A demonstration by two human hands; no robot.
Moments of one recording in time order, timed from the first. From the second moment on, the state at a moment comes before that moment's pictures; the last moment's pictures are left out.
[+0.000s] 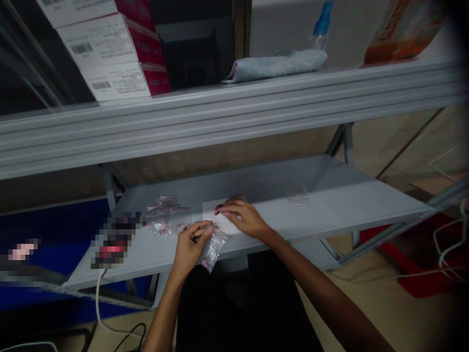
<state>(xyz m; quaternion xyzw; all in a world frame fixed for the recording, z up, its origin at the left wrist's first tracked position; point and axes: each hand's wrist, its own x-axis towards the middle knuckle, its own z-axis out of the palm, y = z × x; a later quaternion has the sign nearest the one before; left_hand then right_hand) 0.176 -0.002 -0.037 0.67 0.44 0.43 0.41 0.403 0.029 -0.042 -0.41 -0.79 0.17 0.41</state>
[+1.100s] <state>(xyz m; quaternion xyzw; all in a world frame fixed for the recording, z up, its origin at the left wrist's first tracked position) 0.178 -0.002 -0.035 0.67 0.44 0.44 0.41 0.413 0.042 -0.060 -0.50 -0.78 0.04 0.37</state>
